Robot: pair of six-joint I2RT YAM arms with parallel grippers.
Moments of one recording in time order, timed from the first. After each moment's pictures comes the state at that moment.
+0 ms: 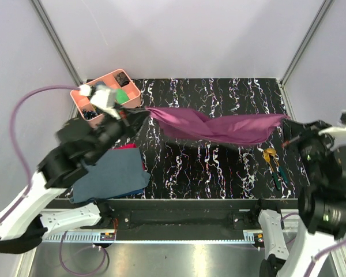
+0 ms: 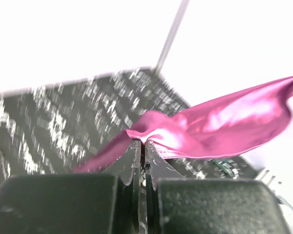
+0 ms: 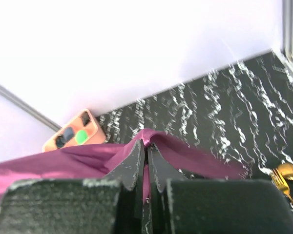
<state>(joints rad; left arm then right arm) -0.93 0.90 1.36 -0.45 -0.27 -0.30 -0.26 0.64 1.43 -0.81 -0.28 0.50</state>
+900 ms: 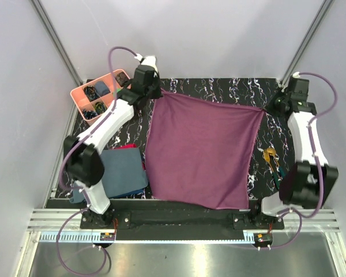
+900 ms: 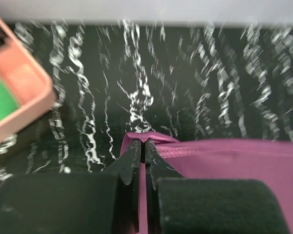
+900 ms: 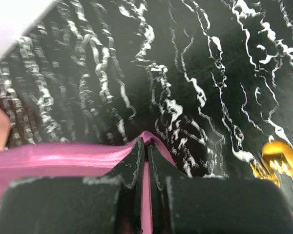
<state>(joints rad) -0.47 1.69 1.63 -0.38 -0.20 -0.34 -0.20 1.42 1.35 -0.60 -0.17 0.46</state>
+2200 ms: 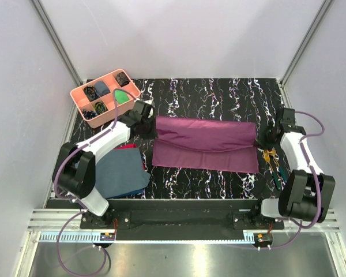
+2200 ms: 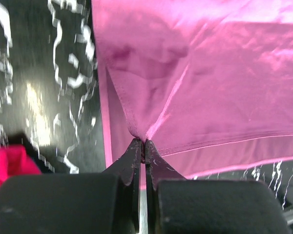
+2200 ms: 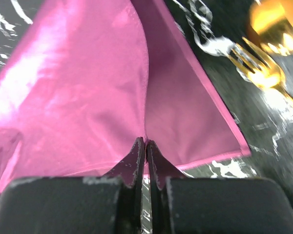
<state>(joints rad) -0.46 1.63 1.16 -0.46 0.07 -0.52 -0.20 1.37 0.98 -0.66 -0.16 0.61</state>
